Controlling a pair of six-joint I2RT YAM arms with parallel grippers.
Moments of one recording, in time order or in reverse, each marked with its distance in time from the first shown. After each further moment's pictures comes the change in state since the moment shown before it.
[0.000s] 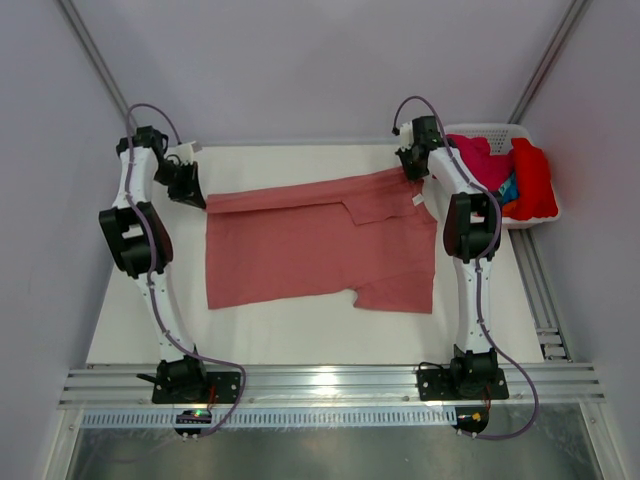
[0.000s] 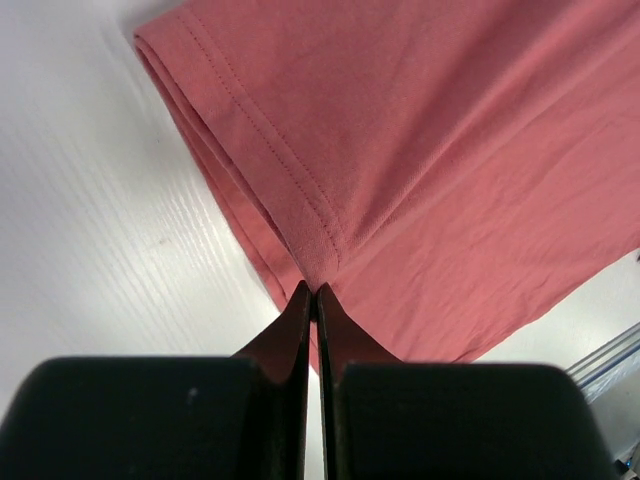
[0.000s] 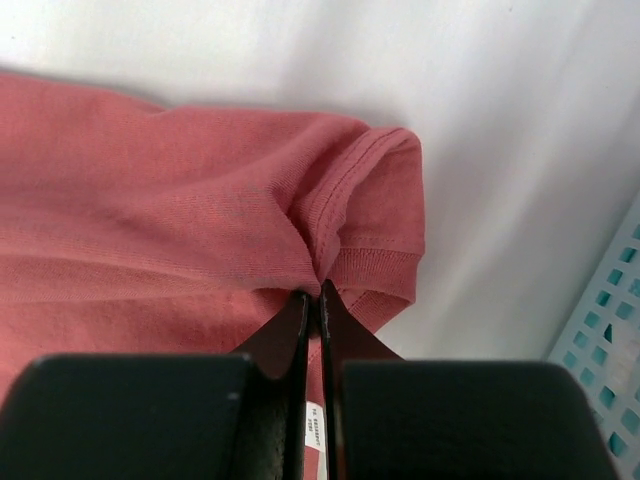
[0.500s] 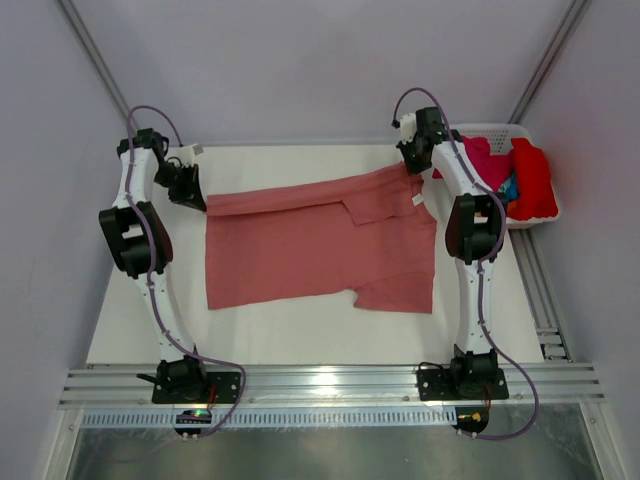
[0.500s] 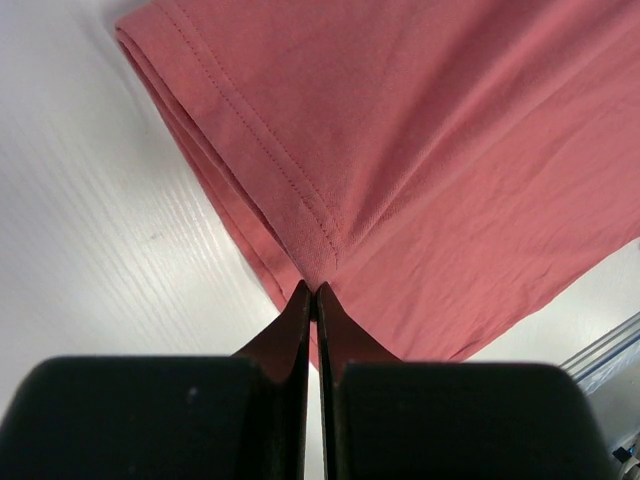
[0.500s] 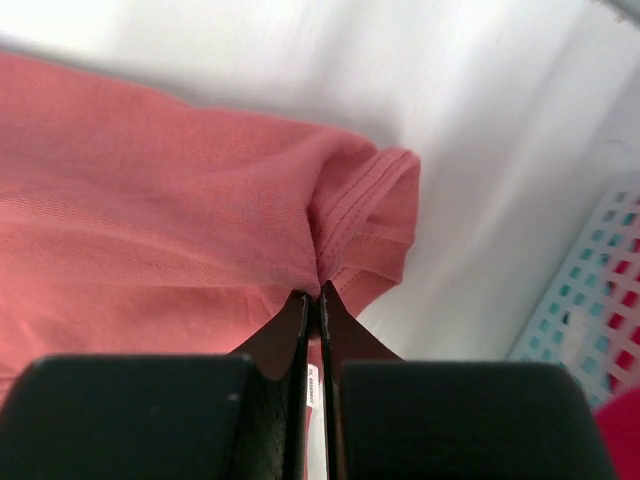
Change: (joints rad) left arm 0.000 -0.010 -0.020 -0.008 0.008 0.024; right arm -0.002 -0.031 0.035 -0.071 -0.053 -0.055
